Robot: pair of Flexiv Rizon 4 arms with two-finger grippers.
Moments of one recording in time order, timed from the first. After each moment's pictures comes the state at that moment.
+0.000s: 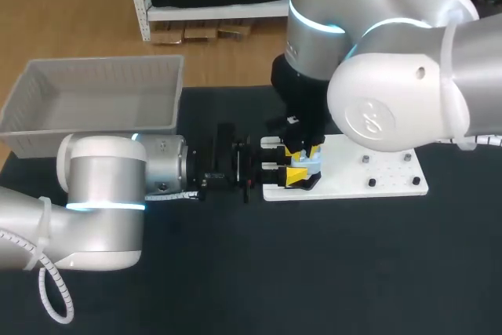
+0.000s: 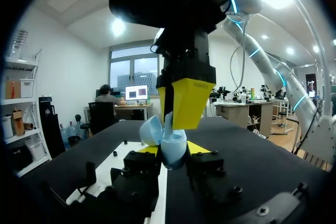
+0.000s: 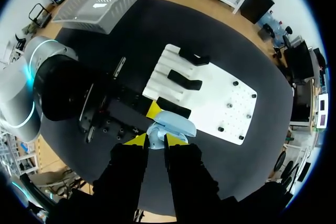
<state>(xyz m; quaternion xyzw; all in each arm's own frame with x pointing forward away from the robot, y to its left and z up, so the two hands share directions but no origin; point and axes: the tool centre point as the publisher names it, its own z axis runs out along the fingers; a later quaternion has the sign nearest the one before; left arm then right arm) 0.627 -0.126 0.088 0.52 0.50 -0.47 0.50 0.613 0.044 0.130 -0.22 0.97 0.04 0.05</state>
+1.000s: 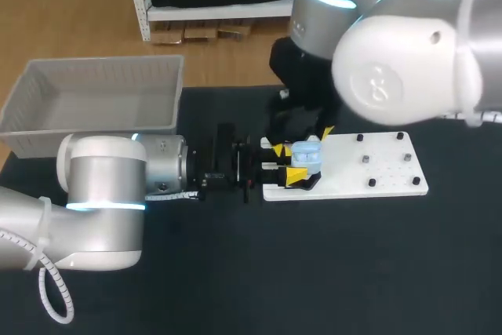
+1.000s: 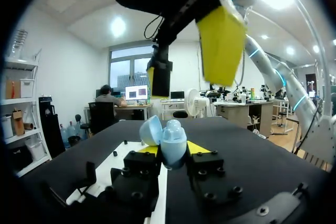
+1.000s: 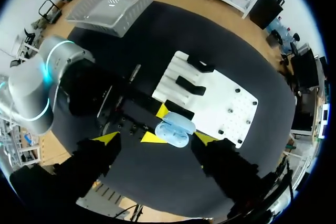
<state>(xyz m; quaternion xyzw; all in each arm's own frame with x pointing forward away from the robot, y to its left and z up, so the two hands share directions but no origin) 0.627 -0.125 0.088 0.52 0.50 -0.47 0.50 0.615 0.047 0.164 -0.24 0.97 0.07 0.05</state>
